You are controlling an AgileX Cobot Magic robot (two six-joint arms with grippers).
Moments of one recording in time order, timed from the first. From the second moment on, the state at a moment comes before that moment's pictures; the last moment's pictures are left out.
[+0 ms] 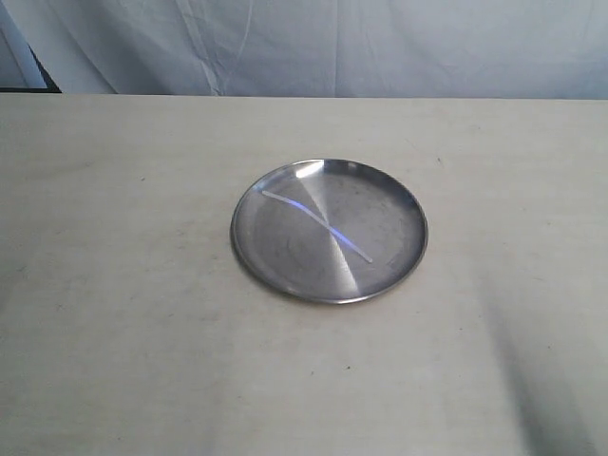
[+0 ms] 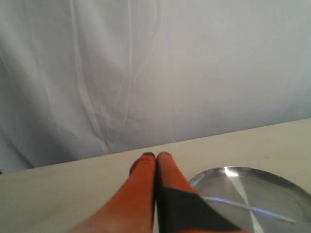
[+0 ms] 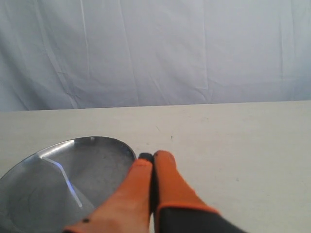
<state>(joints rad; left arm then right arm) 0.14 0.17 -0.16 1.61 -0.50 -1.63 0.07 0.01 -0.01 -0.17 0.17 0.29</state>
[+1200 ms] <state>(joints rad) 0.28 0.01 0.00 1.66 -0.51 -1.64 0.07 0.01 0.00 -0.17 0.18 0.29</state>
